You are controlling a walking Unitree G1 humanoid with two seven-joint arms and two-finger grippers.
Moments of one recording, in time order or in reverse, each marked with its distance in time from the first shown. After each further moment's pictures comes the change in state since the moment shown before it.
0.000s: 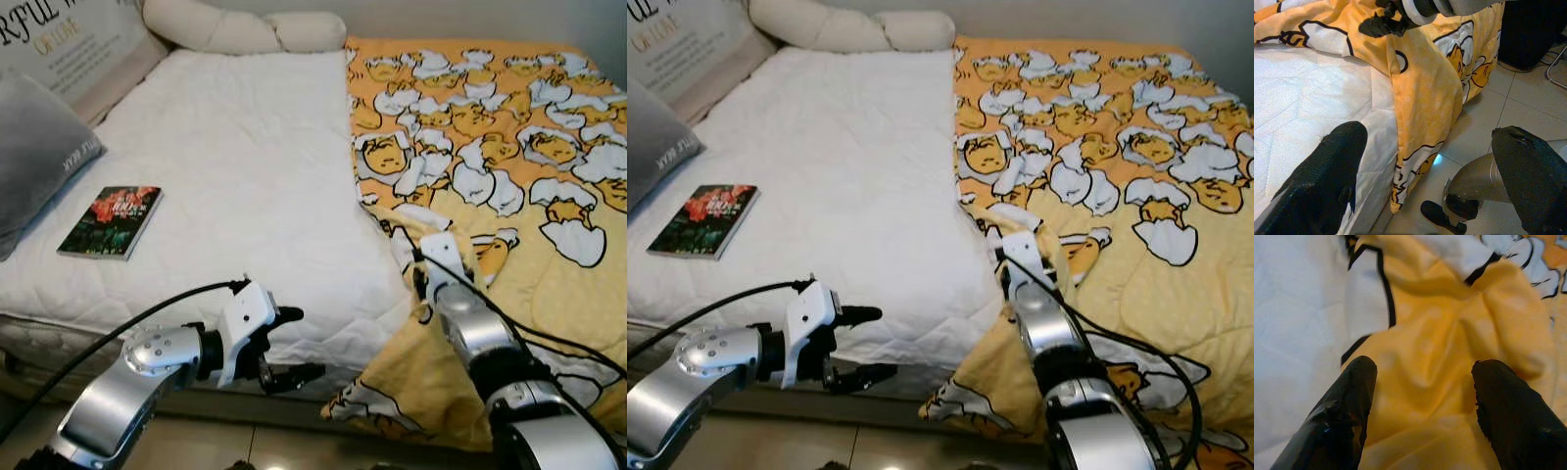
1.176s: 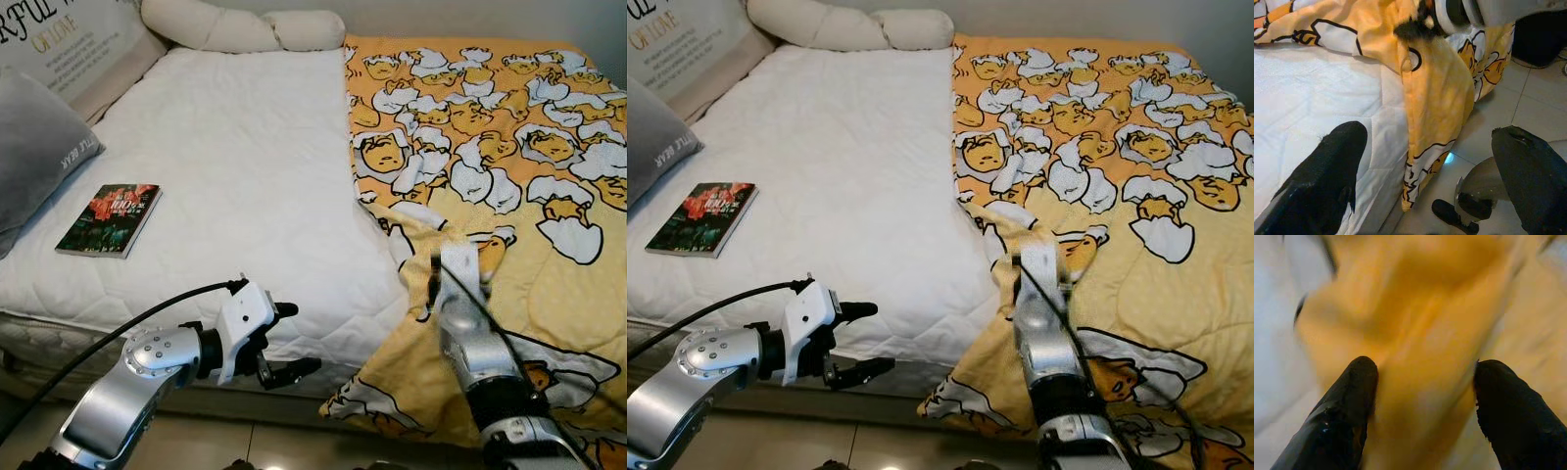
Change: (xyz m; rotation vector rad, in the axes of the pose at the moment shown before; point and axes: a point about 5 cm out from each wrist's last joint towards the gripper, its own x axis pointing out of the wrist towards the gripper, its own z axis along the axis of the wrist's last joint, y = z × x) left arm 0.000 0.004 -0.004 0.027 0.009 0.057; right arm -0.012 0.006 -0.029 0.252 0.096 -0.089
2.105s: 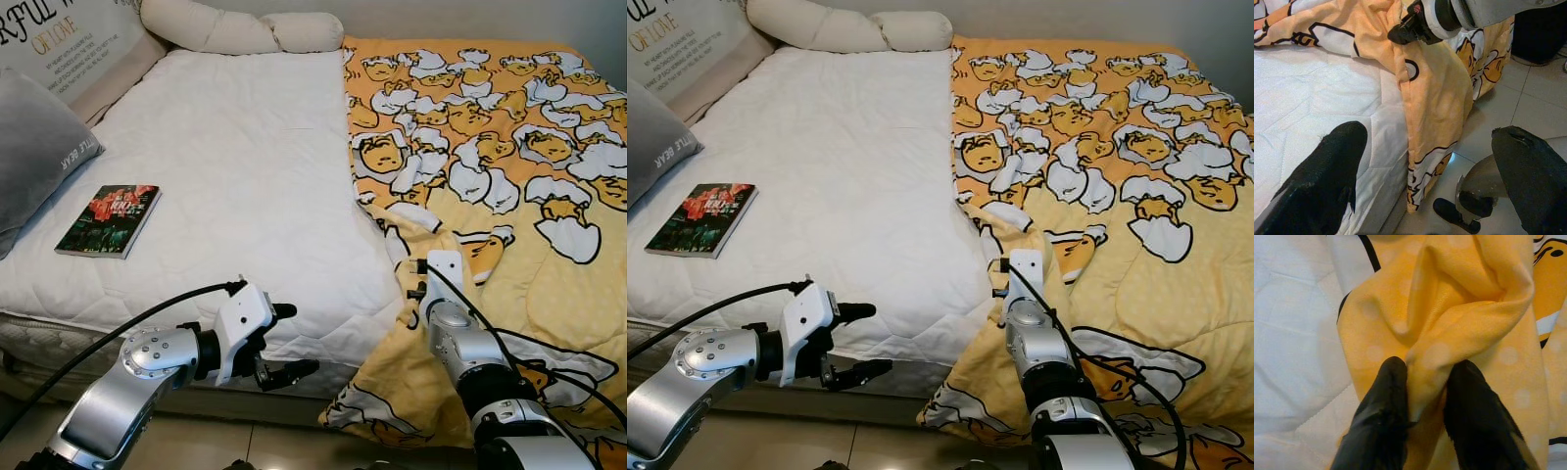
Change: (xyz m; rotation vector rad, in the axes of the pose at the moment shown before) left arm -0.002 0.000 -0.001 0.013 0.002 -0.012; right arm 0.004 0.012 0.004 0.001 0.011 0.089
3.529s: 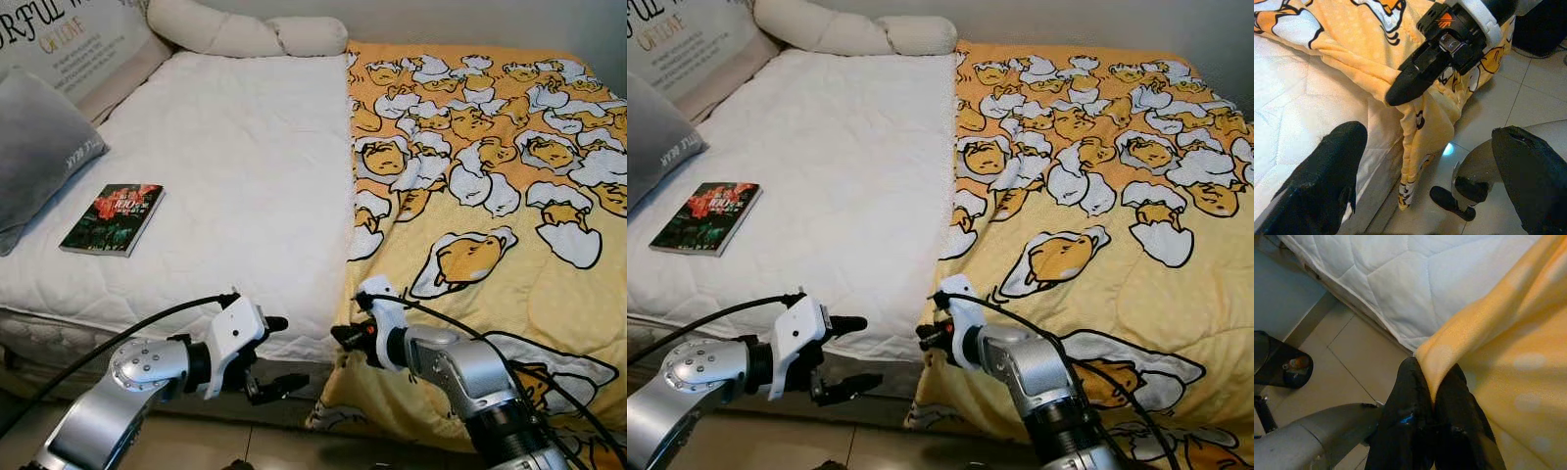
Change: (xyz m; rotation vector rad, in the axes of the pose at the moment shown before) left arm -0.009 -0.005 -0.012 -0.015 0.049 -0.003; right arm -0.069 0.062 -0.012 -0.126 0.194 0.938
